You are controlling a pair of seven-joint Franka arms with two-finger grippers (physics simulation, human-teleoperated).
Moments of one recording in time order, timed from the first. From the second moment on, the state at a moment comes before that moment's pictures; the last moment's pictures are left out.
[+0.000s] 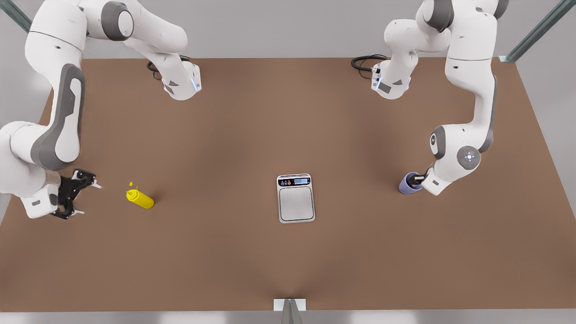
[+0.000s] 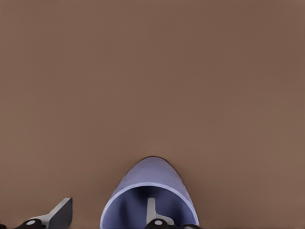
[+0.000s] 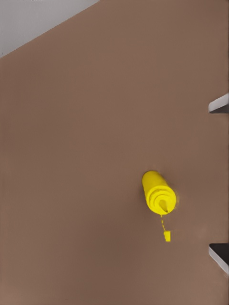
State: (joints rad) left arm -0.16 0.31 0.20 -2.19 -0.03 2.40 0.00; right arm -0.15 0.39 -0.09 -1.50 0.17 1.83 -1.45
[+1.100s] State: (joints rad) left arm -0.18 0.33 0.17 -2.18 0.00 2.48 -0.03; right arm -0.51 0.77 -0.04 -1.75 1.01 1.79 -2.44
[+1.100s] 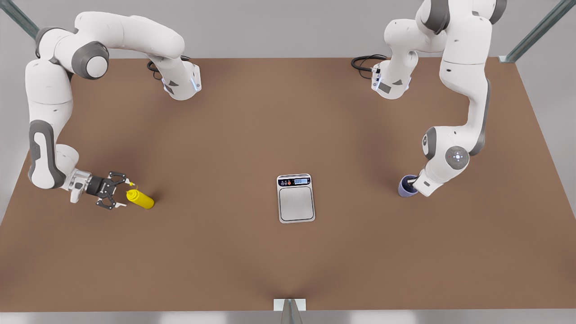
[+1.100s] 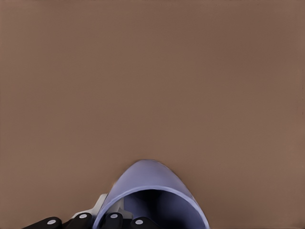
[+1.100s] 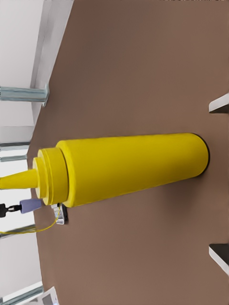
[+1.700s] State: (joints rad) left arm -0.41 0.41 0.07 -1.93 -0.03 2.37 -0.55; right arm -0.43 0.79 -0.02 -1.74 1.08 1.79 -2.42
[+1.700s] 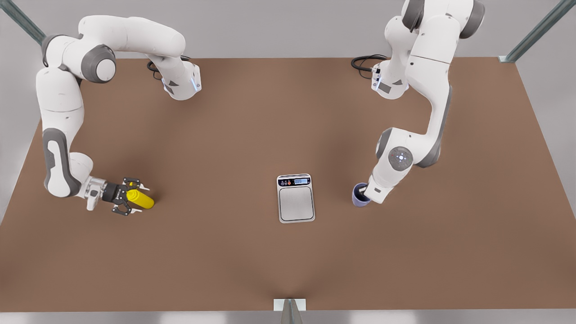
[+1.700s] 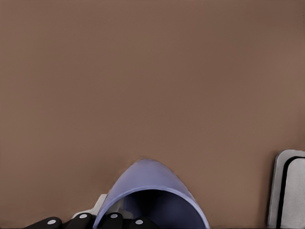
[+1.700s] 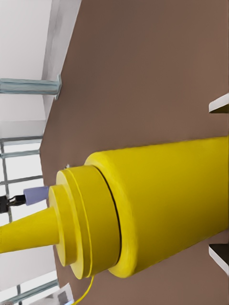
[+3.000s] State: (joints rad) left arm -0.65 0.77 0.00 -1.41 -0.06 2.26 -1.06; right arm -0.27 0.72 -0.03 -1.47 0.86 1.78 -1.94
